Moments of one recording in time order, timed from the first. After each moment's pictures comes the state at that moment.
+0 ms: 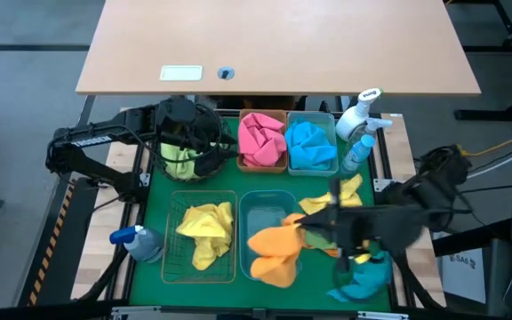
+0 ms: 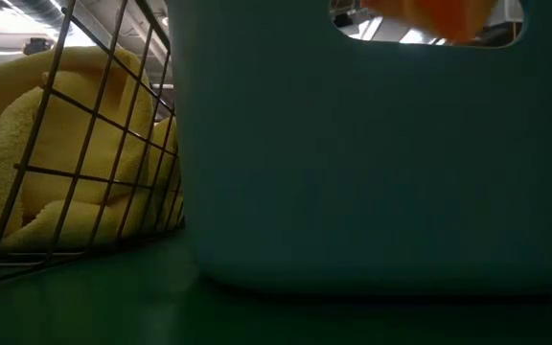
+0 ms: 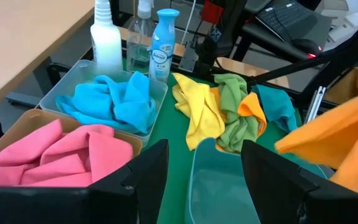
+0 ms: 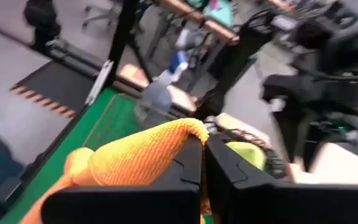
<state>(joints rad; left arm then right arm) 0.15 1.26 1.46 -0.69 0.06 -0.22 0.68 1.60 2.07 -0.89 0.62 -0.21</state>
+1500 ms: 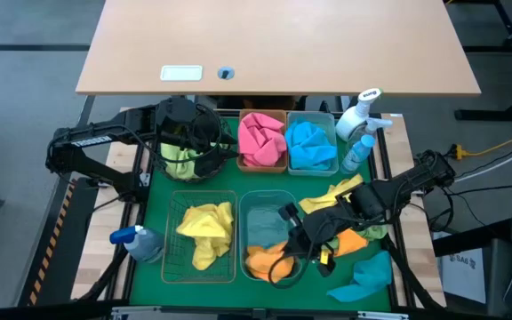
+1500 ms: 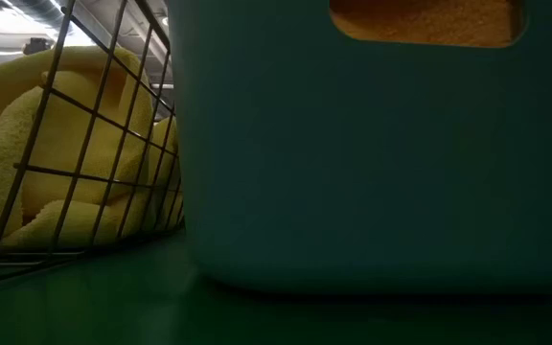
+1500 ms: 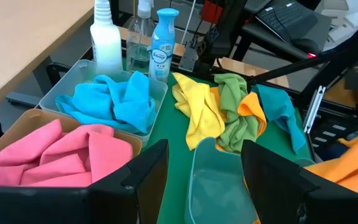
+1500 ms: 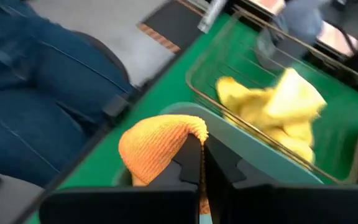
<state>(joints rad) 0.15 1.26 1.46 -0.69 0.06 -0.22 0.47 1.64 1.74 -0.82 -0.06 -0.20</state>
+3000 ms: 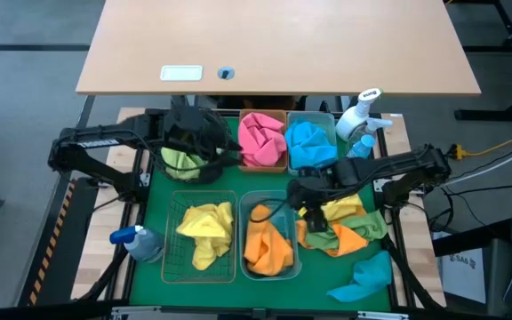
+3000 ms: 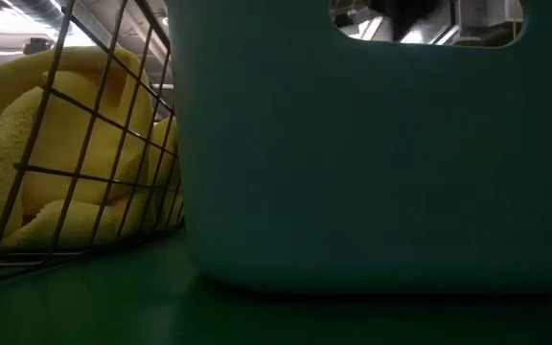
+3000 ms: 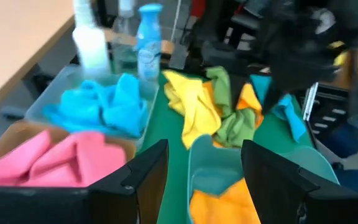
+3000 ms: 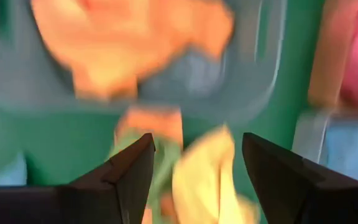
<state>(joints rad) 0.11 1.29 1.43 -0.64 0.06 -0.16 0.25 1.64 1.66 -1.25 0.02 0.10</state>
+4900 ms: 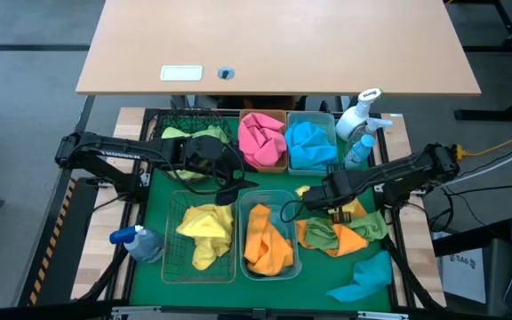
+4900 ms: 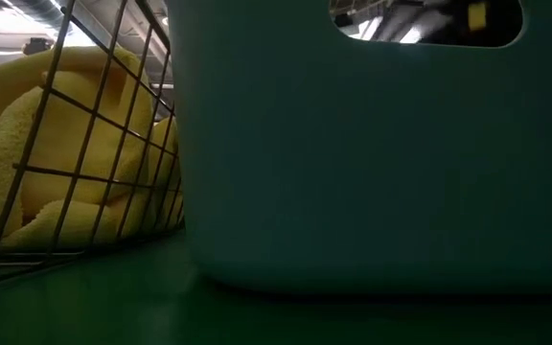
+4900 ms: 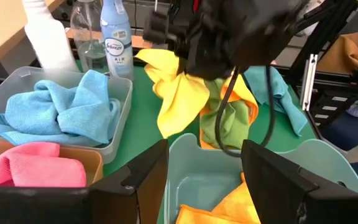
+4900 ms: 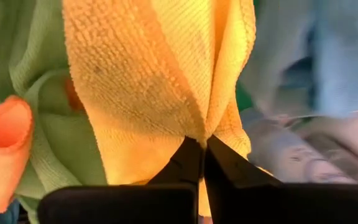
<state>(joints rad) -0.01 1.37 1.19 -0.28 0.01 -0.15 0.25 1.56 1.26 -1.48 0.20 0.19</state>
